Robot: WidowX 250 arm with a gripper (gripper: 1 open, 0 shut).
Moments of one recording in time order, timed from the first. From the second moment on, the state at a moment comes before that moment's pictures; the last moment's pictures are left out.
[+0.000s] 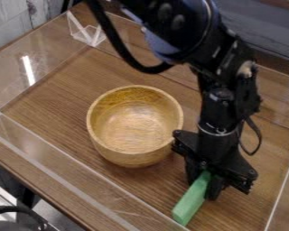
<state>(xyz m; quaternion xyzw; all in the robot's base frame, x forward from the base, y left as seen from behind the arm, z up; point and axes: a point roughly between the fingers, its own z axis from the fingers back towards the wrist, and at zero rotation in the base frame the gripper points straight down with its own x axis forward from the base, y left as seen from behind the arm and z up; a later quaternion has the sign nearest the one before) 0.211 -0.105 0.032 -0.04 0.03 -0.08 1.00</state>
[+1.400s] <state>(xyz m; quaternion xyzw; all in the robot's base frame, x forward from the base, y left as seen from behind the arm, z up) 0.250 -0.087 0.144 -0.07 -0.04 0.01 1.00</state>
